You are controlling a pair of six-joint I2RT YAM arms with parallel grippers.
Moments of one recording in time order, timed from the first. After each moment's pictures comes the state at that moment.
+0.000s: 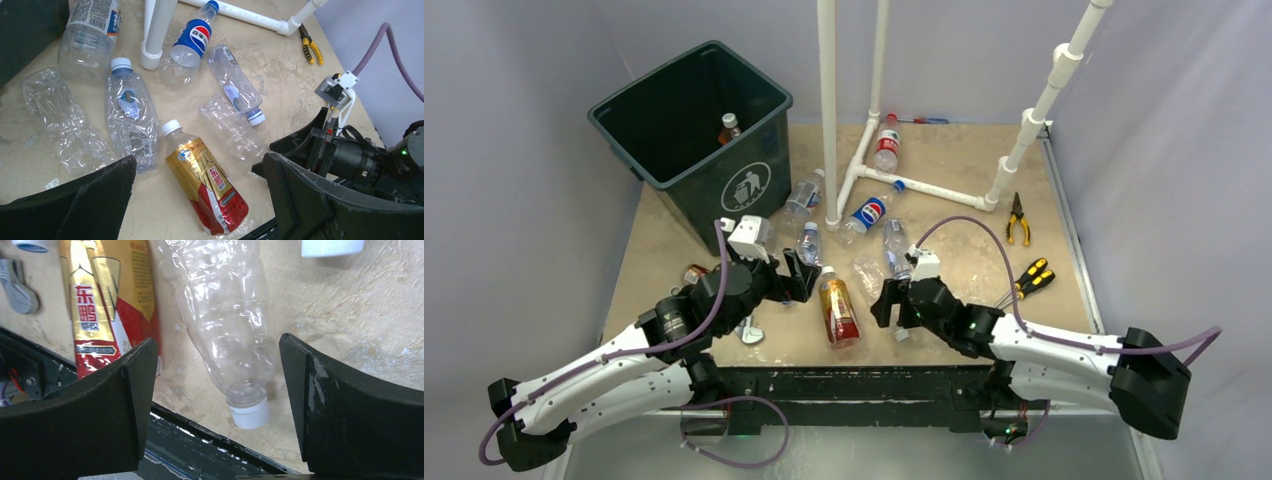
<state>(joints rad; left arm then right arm) -1.01 0.66 0.71 -0.39 -0.47 -0.60 1.00 0.99 0.38 -0.05 0.32 0.77</state>
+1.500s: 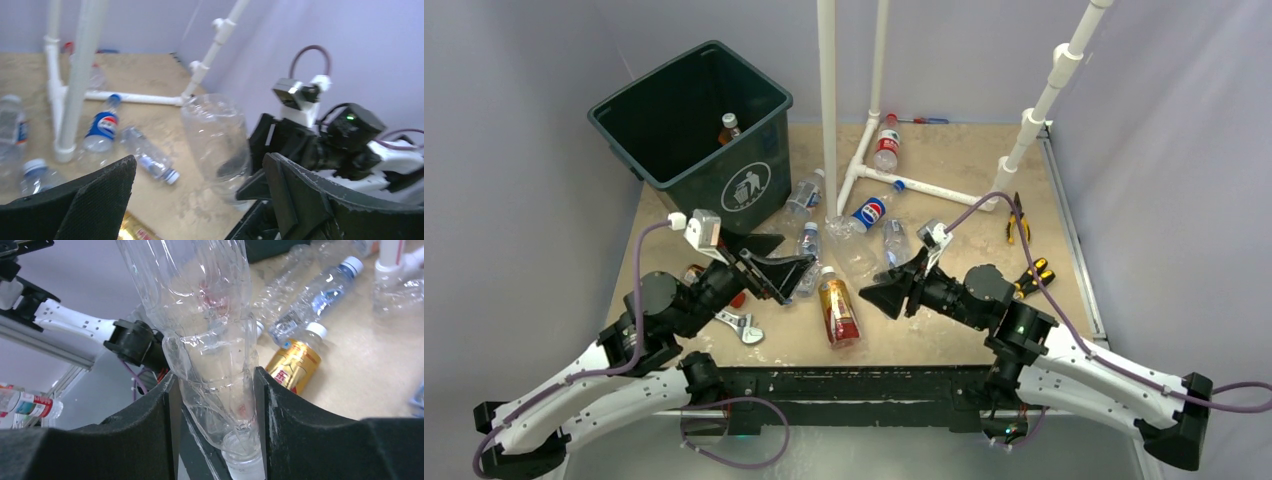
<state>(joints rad) -1.01 0.50 0.77 -0.17 -0.29 -0.48 1.00 0.68 0.58 0.00 -0.01 0.51</state>
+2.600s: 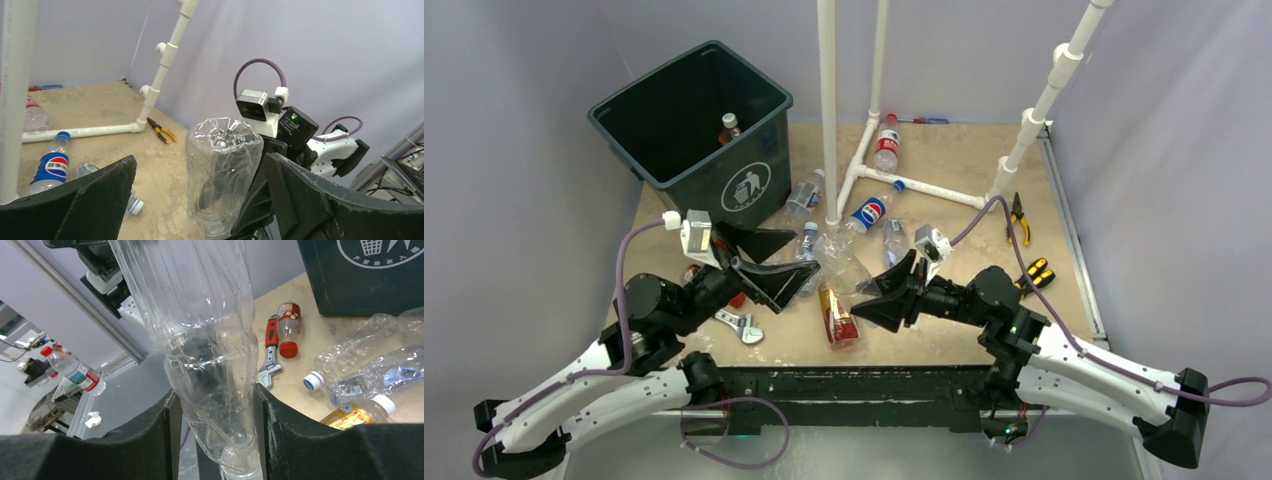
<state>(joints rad) -1.02 0.52 0.77 0.05 -0.07 -0.47 1.00 0.71 0.53 0.31 -0.31 0.48</state>
